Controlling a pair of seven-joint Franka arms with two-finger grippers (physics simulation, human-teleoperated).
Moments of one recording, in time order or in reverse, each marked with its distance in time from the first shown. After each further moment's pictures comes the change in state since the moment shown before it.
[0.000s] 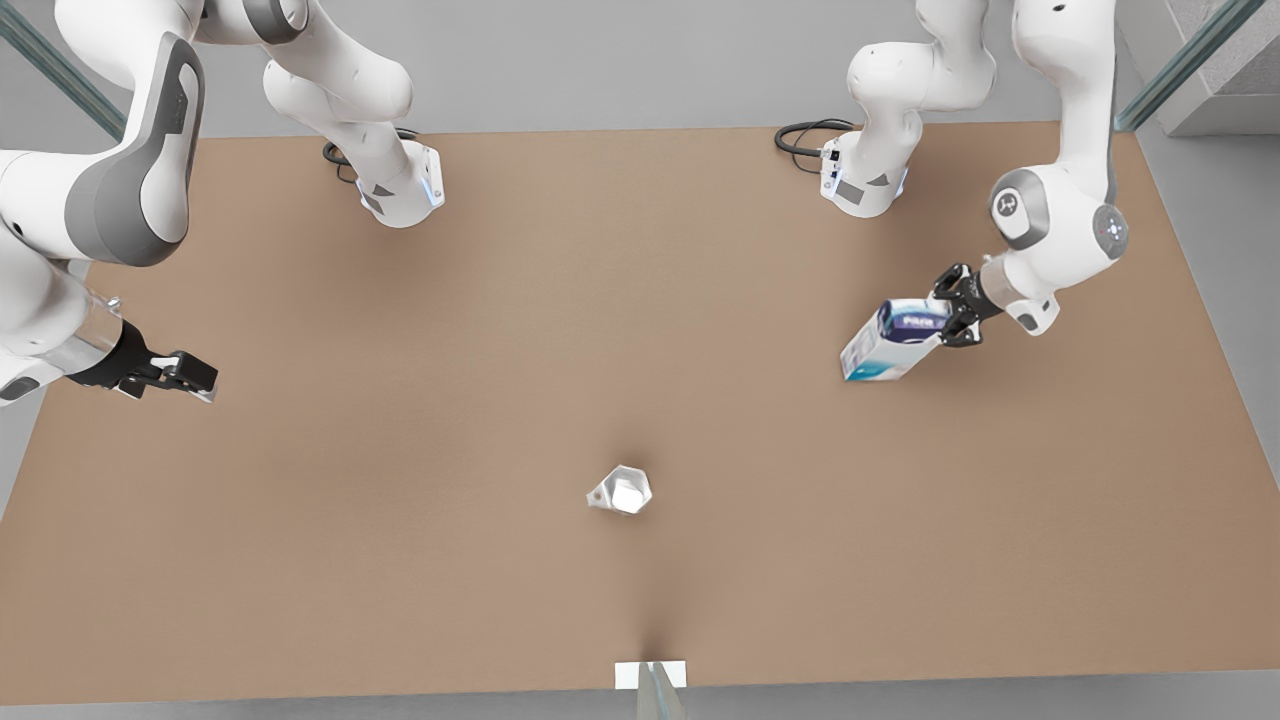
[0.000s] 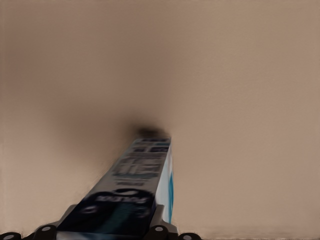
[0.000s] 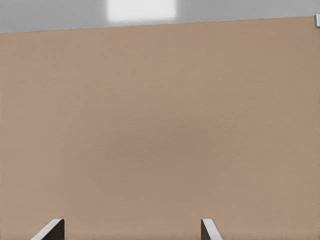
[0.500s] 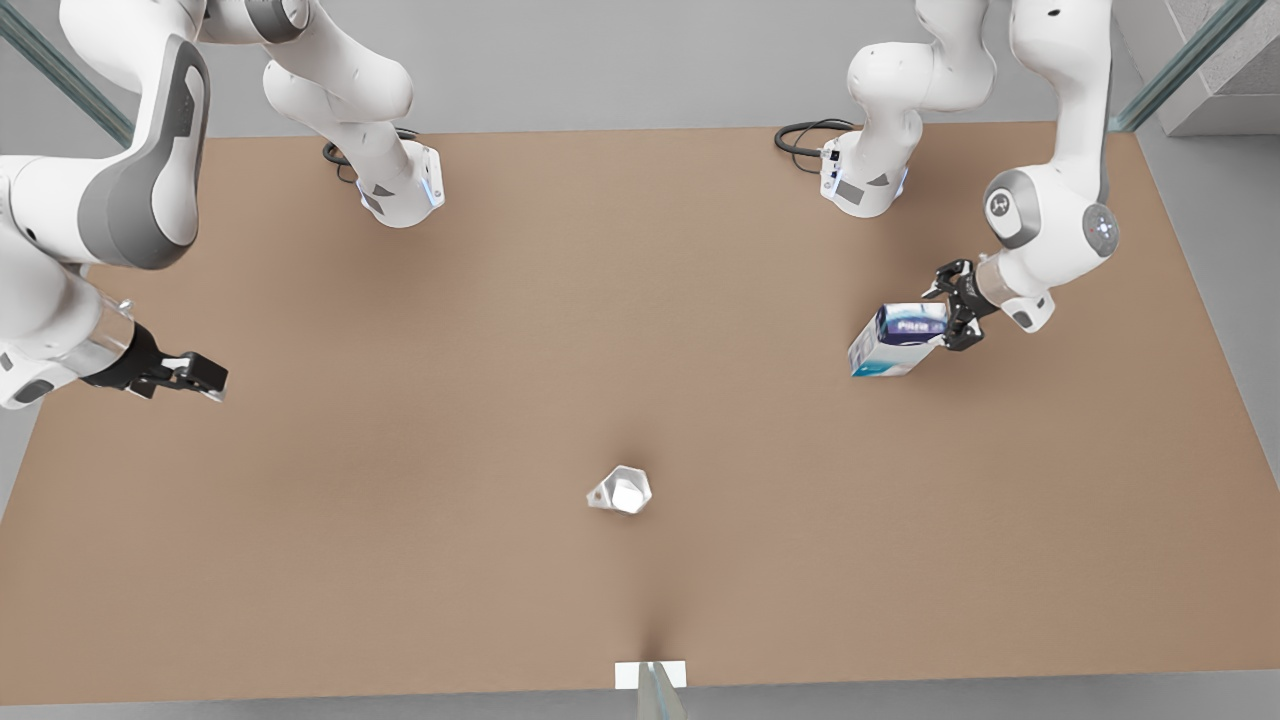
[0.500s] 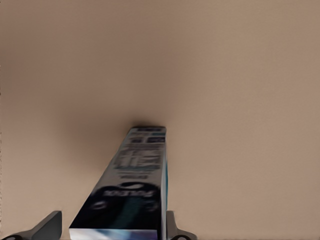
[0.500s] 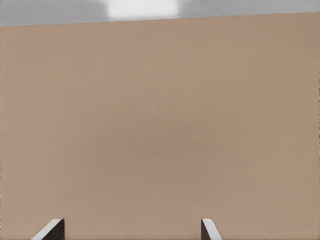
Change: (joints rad) left arm 0.013 0.010 -0.001 -0.083 0.016 0.087 0.010; right arm 0.000 -0.003 -0.001 -0.002 0.003 -0.001 0.002
